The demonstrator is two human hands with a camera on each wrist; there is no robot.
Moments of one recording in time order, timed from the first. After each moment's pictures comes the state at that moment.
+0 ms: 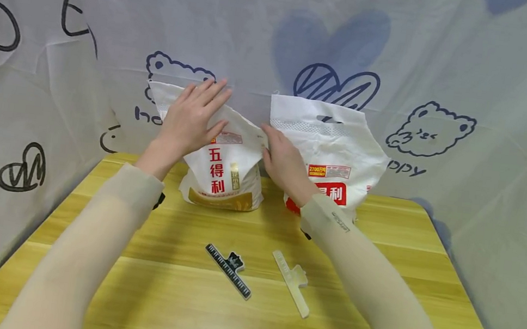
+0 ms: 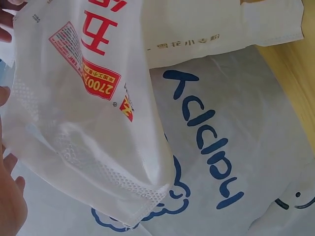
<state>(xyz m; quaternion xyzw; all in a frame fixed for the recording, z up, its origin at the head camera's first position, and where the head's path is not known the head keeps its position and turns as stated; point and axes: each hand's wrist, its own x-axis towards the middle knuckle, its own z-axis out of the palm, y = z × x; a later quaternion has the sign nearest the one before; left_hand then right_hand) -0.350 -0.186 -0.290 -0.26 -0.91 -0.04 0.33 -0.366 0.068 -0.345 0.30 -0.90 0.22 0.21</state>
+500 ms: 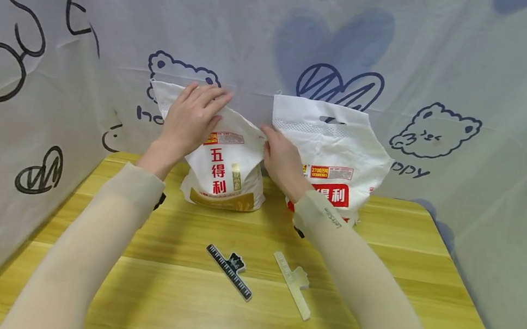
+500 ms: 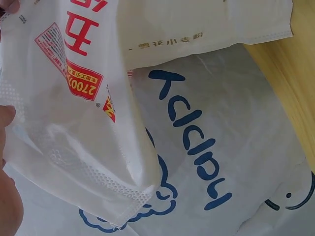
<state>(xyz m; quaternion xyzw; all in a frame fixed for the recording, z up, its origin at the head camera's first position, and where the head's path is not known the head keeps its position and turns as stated) -0.359 -0.189 -0.299 -0.27 -0.88 -0.06 0.39 -0.376 0.054 -0.349 0.28 -0.90 0.25 0.23</state>
